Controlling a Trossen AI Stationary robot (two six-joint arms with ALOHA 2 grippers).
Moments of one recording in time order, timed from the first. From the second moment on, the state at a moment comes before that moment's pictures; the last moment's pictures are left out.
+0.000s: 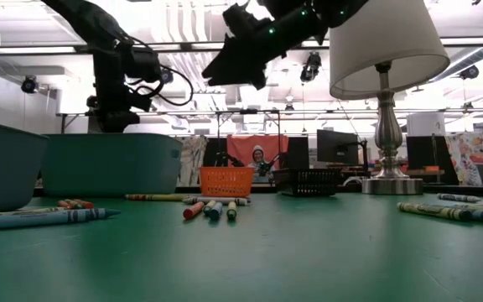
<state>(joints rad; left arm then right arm) 0.78 1.39 1.00 -0.87 -0.38 0.10 -0.23 1.77 1.37 -0.04 -0.10 0.04</state>
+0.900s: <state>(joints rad) 0.68 1.12 0.99 -0.31 0.22 0.10 -0.10 1.76 1.44 -1.22 -0.11 0.44</state>
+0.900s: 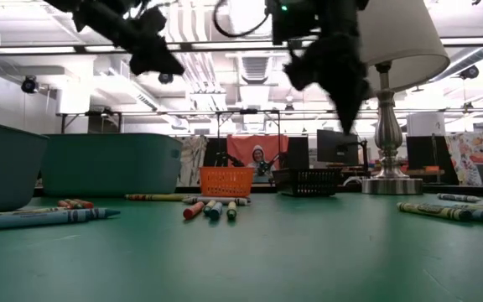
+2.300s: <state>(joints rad) 0.55 1.20 0.99 -0.16 0.23 0.16 -0.26 1.46 0.65 -0.87 -0.02 0.92</state>
